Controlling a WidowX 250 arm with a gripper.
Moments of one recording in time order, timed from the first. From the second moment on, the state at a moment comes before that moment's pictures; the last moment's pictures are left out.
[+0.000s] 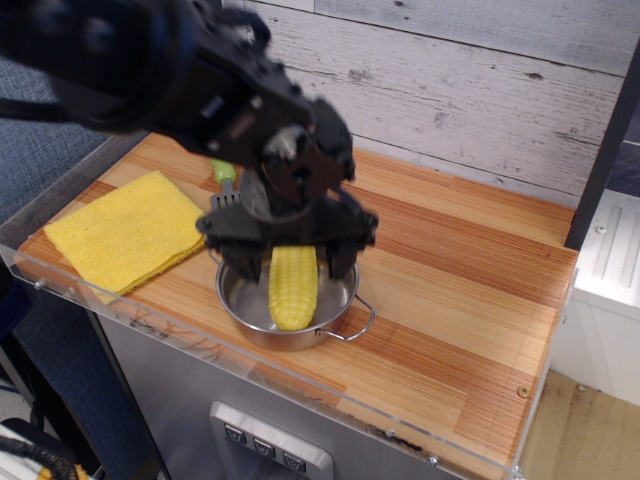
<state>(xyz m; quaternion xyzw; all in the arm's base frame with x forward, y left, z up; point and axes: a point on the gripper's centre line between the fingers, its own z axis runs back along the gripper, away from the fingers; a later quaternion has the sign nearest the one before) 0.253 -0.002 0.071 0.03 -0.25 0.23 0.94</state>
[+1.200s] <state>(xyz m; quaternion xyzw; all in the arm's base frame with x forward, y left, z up) 0.244 -0.004 0.163 0.02 -0.38 0.20 0.90</state>
